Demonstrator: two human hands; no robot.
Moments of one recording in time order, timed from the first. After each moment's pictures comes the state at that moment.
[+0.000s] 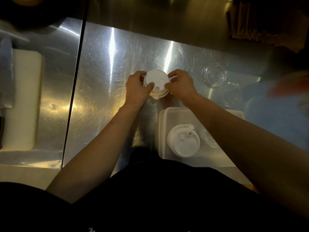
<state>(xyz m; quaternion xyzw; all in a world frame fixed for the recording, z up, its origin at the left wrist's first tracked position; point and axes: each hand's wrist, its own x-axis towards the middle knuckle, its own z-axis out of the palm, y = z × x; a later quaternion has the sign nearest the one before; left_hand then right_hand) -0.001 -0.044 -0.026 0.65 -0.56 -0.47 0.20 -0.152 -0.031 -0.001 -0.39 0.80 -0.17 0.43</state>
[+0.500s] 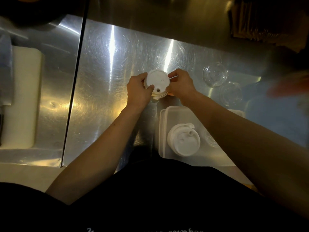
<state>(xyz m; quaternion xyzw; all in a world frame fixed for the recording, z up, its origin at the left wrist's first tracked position) -0.003 -0.032 -0.023 0.65 -0.57 -0.46 0.21 -0.149 -0.032 -0.006 -0.34 0.80 -0.19 0.45</state>
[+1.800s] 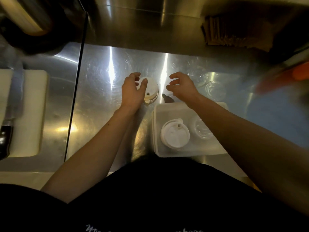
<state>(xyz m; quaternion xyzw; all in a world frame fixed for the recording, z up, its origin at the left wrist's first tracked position) -0.011 -0.018 0.015 0.63 -0.59 -0.44 0.25 -0.187 0.011 0.037 -0.37 0.77 -0.26 0.45</state>
